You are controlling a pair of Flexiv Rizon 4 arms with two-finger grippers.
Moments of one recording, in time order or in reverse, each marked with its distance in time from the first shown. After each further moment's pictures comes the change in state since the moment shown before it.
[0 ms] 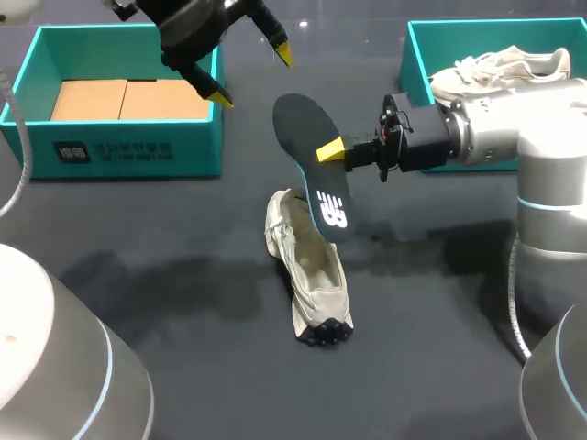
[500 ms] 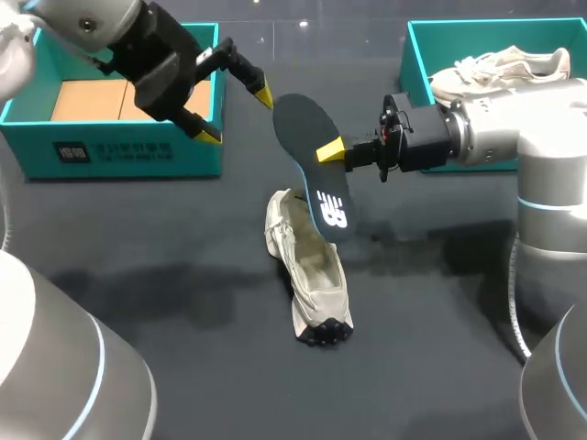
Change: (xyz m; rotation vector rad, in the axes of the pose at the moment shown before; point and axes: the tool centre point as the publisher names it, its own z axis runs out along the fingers) left arm 0.040 -0.009 0.022 0.009 -0.144 0.125; right arm 0.000 0.000 0.000 0.000 0.000 0.000
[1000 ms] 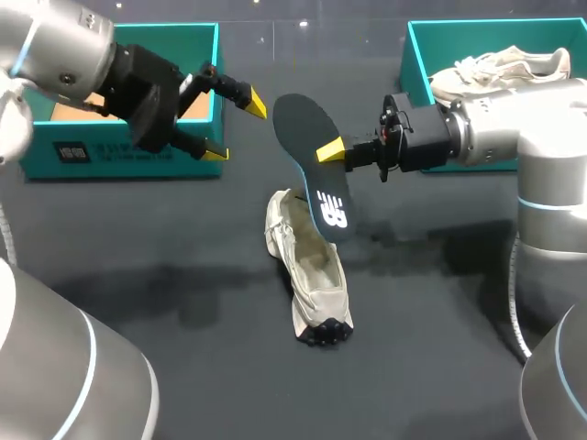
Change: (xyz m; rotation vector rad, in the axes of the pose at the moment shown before) left arm 0.017 -0.001 0.025 -0.036 -0.203 -0.009; right arm 0.000 0.000 0.000 0.000 0.000 0.000
